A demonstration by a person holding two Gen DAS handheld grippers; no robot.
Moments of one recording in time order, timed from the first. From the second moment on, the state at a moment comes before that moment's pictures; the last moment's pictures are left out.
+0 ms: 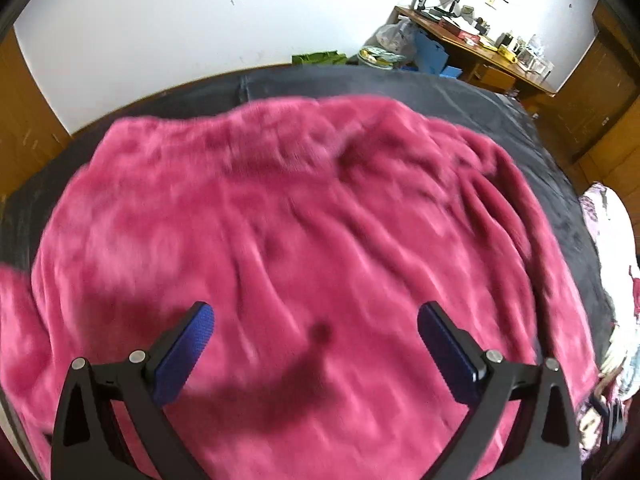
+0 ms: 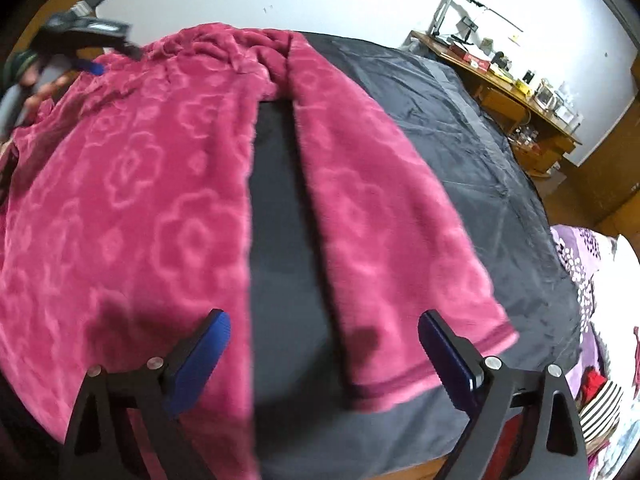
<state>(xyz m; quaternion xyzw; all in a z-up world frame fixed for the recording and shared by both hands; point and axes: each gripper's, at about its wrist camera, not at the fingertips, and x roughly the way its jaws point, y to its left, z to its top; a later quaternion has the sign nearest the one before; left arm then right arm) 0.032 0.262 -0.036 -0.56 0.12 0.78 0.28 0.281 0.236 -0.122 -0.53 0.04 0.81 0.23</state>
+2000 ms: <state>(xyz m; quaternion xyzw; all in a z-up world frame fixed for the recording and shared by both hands) 0.217 0.323 -0.079 -0.64 0.08 0.68 0.35 0.348 0.276 -0.147 -0.52 0.13 0.84 0.10</state>
